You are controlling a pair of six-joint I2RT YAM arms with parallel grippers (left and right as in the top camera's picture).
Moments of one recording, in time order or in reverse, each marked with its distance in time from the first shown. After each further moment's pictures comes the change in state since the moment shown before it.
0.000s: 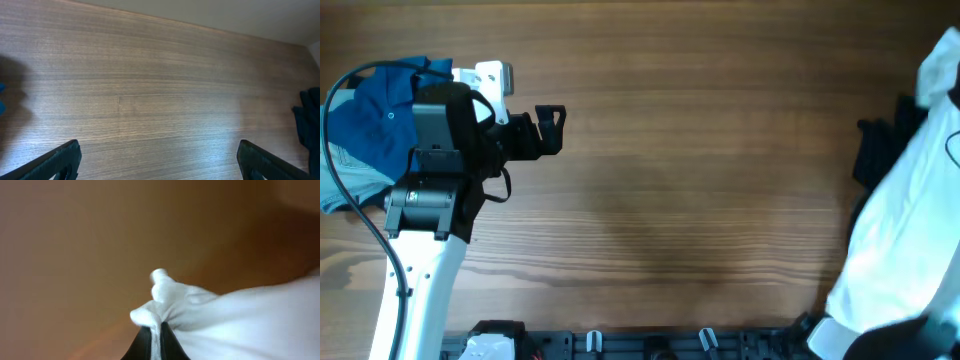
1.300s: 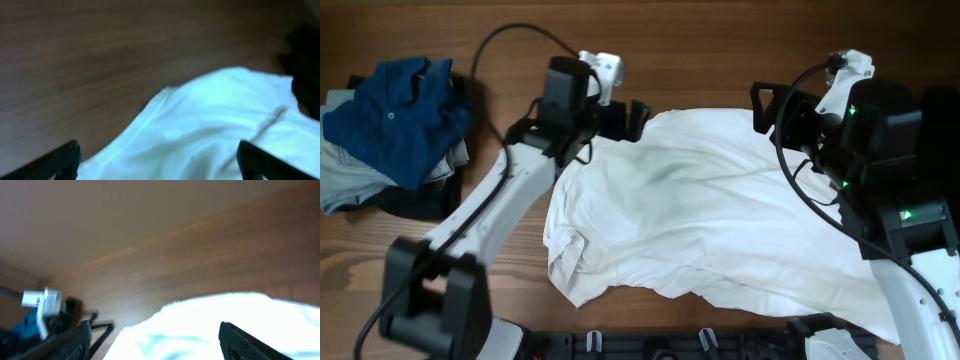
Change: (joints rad) left arm -0.296 0.496 0.011 0.444 0.029 0.073; right arm 0.859 -0.262 0.004 -0.483 0.526 0.059
